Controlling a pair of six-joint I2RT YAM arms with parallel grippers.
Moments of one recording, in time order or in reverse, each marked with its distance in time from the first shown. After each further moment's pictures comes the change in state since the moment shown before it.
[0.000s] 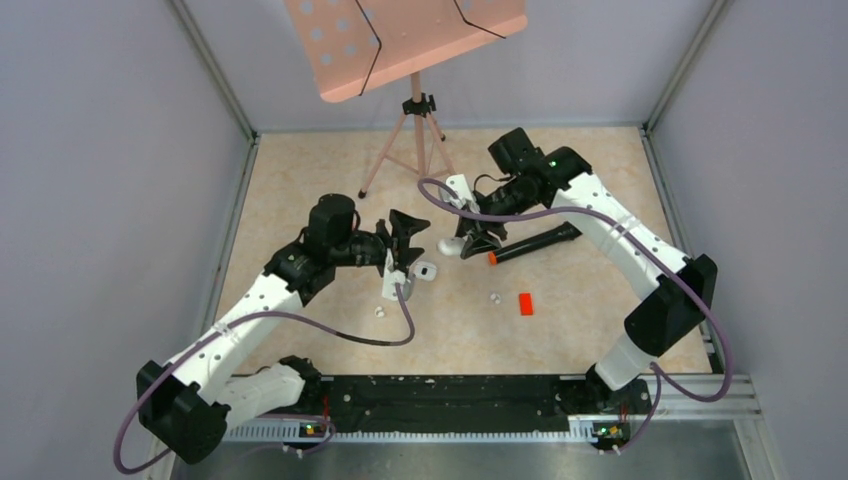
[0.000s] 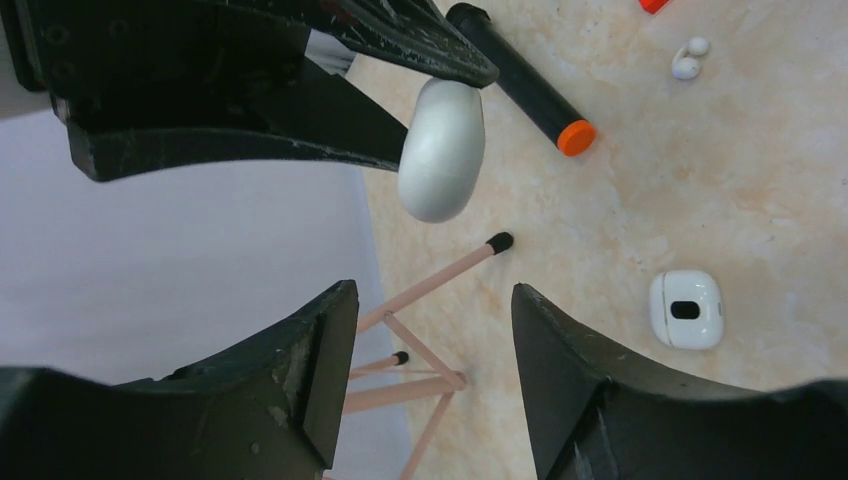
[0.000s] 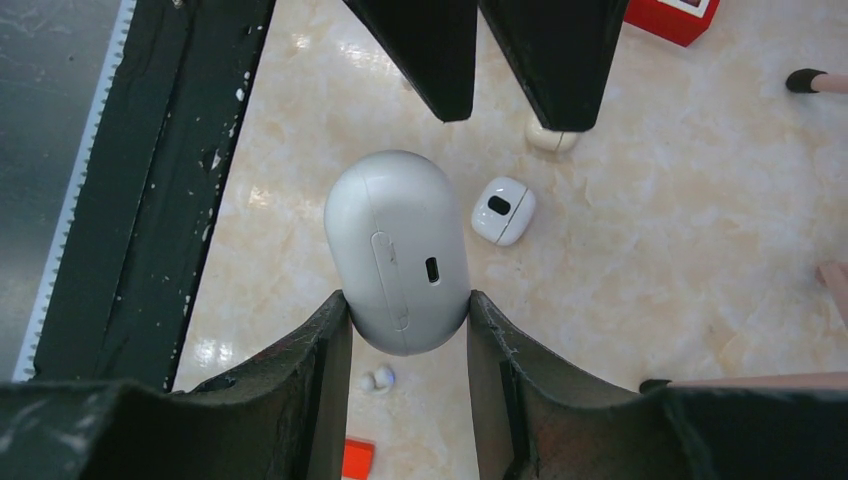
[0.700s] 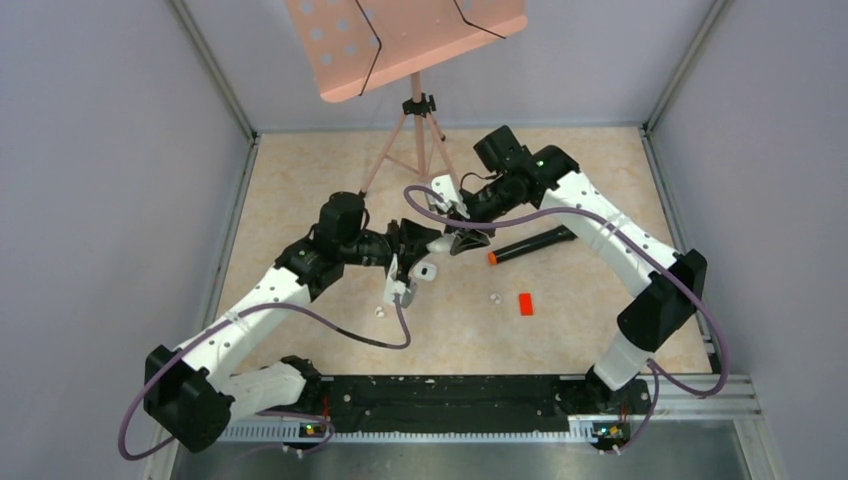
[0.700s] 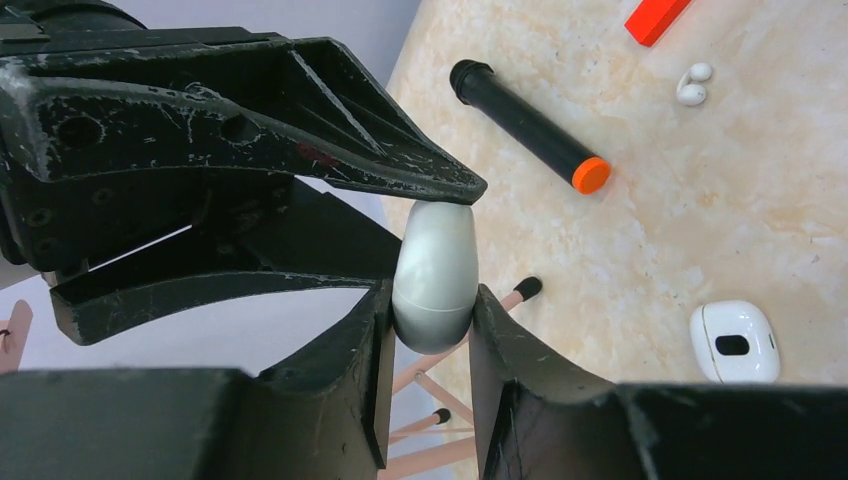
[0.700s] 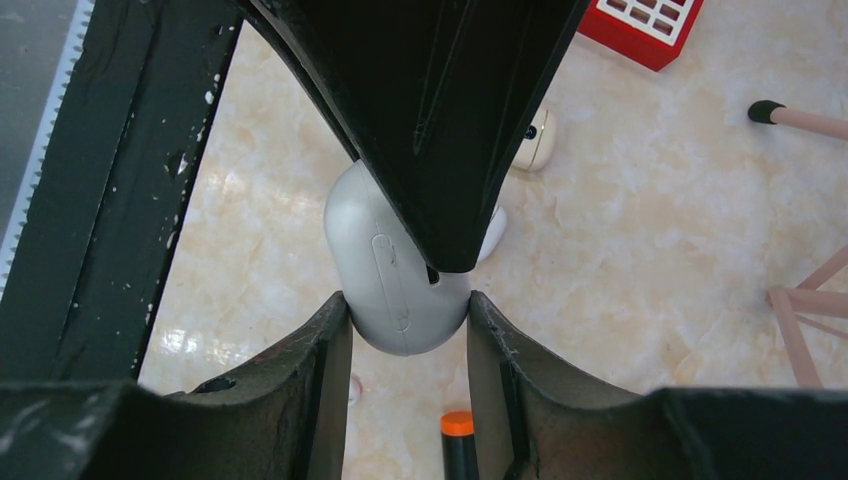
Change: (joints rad) left arm -0.026 0.064 0.000 0.056 0.100 0.149; right arm 0.067 0.040 0.057 0.047 0.063 0.009
